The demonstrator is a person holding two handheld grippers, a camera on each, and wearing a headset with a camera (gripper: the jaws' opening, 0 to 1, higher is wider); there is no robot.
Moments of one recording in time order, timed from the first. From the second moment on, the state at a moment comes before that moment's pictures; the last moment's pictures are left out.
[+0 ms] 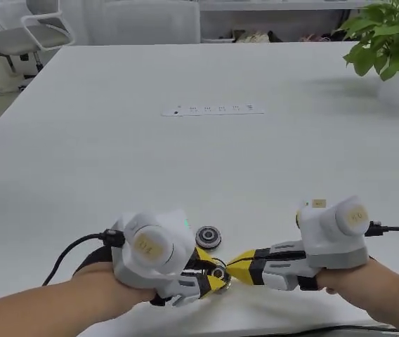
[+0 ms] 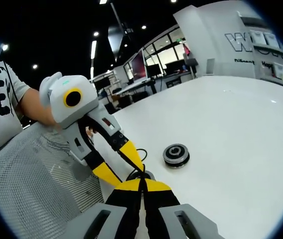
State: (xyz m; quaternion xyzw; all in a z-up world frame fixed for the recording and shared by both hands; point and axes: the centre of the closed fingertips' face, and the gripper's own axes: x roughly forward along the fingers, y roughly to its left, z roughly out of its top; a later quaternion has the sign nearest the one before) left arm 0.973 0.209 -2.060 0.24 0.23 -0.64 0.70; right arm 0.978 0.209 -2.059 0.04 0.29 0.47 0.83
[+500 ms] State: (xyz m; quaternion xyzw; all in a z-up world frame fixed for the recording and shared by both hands) left arm 0.964 0.219 -2.015 0.18 0.22 -0.64 0.71; right arm 0.977 0.218 -2.043 0.05 0.27 0.49 0.83
